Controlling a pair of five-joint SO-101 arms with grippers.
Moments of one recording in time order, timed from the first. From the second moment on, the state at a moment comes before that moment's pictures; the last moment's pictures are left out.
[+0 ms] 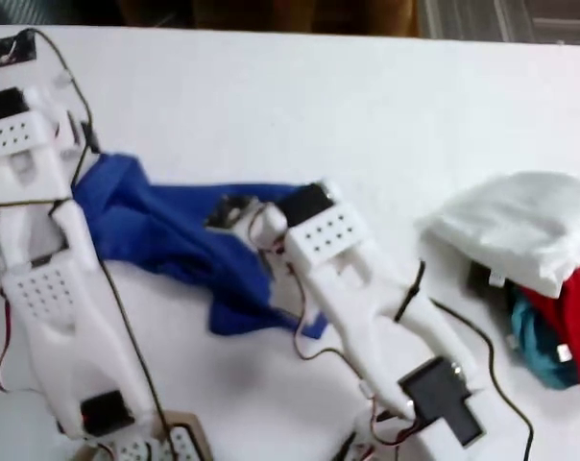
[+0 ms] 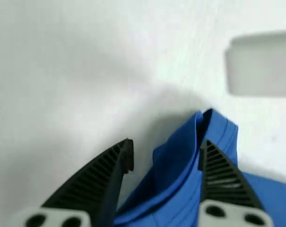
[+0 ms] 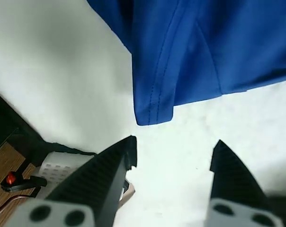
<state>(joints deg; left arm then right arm) -28.2 47.1 -56.0 85.8 0.2 -35.7 -6.3 15.2 99.3 30.8</state>
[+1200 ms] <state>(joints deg) -21.6 65.4 -73.1 94.5 0.2 -20.0 14.2 -4.6 67.7 21.8</state>
